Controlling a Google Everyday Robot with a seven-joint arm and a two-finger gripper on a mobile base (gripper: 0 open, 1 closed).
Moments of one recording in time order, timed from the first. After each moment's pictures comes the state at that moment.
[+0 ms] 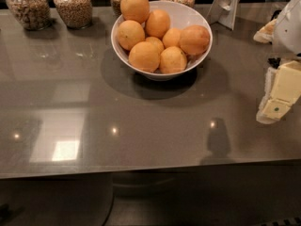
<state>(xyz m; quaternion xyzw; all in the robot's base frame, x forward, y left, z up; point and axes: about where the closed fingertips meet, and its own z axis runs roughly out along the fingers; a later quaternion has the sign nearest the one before) 0.438 -0.217 0.977 -0.60 0.78 -0.04 0.16</state>
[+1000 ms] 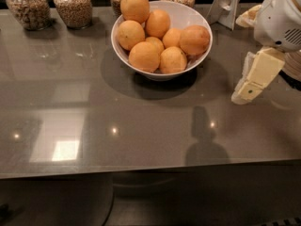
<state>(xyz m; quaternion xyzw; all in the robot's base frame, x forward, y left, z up) 0.480 -0.187 0.987 -0.61 0.75 -0.01 0.25</state>
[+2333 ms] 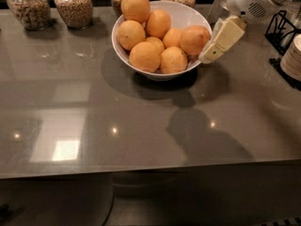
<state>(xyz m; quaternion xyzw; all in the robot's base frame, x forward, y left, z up) 0.585 -0.150 1.011 -0.59 0.71 0.01 0.38</state>
